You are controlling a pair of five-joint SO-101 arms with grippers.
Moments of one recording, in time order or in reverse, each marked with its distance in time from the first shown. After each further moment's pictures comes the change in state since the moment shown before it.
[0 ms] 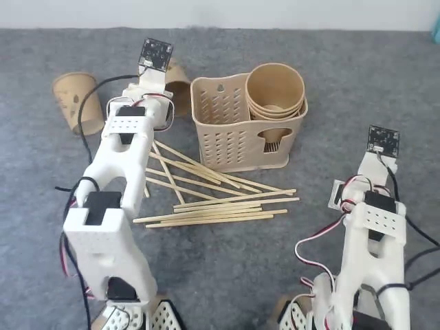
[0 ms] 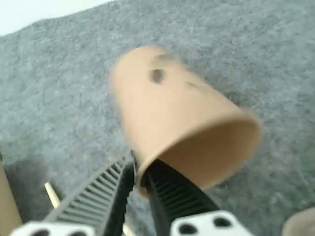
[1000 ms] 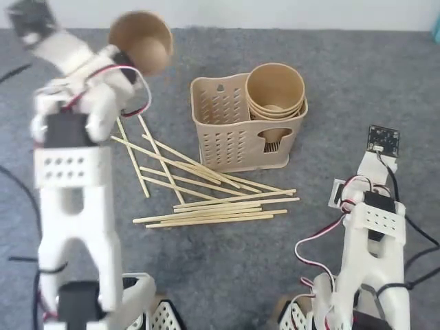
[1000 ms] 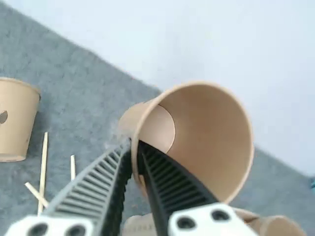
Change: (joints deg) left arm -2.2 -43.6 -10.9 37.1 46.1; right arm 0.1 0.1 0.3 -1.5 0.0
